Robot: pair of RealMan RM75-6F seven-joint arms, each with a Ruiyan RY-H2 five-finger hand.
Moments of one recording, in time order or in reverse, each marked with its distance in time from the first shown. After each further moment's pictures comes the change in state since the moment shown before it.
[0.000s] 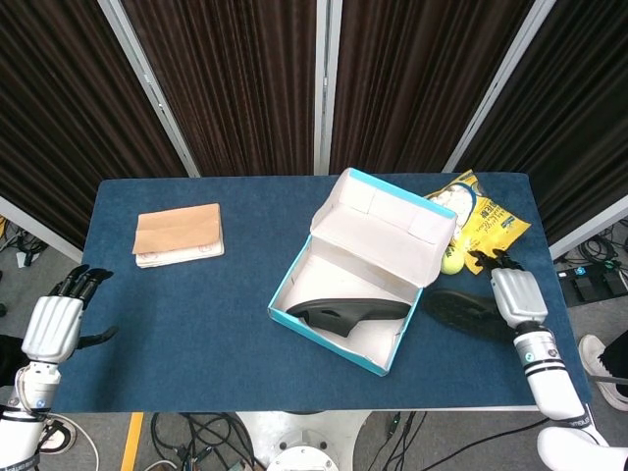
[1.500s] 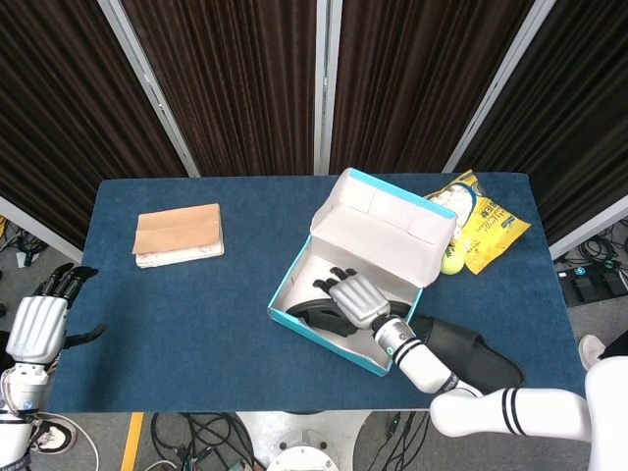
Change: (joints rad) left arm 0.018 0.015 -0.007 0.027 -0.013 0.020 -0.048; right arm 0.461 -0.336 -0.003 -0.014 0.182 -0.217 -0.404
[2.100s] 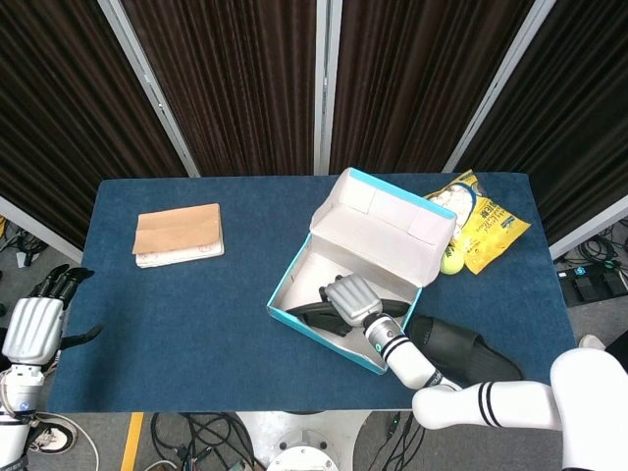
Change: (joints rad) left arm 0.008 -0.001 0.001 0.020 -0.003 0.004 -0.019; right arm 0.073 -0.098 -0.037 0.099 0.121 0.048 -0.075
